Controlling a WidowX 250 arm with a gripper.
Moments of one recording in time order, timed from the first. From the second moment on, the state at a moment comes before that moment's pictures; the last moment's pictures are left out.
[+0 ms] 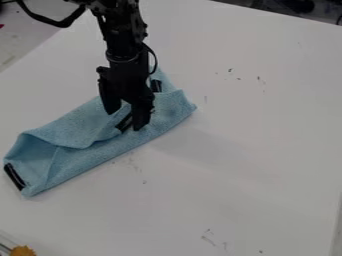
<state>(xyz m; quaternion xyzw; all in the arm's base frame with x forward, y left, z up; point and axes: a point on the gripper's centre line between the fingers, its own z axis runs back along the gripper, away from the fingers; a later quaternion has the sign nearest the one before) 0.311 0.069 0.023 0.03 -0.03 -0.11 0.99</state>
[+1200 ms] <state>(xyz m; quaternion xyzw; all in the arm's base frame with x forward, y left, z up) 0.331 0.093 0.043 0.09 -0.05 -0.12 0.99</state>
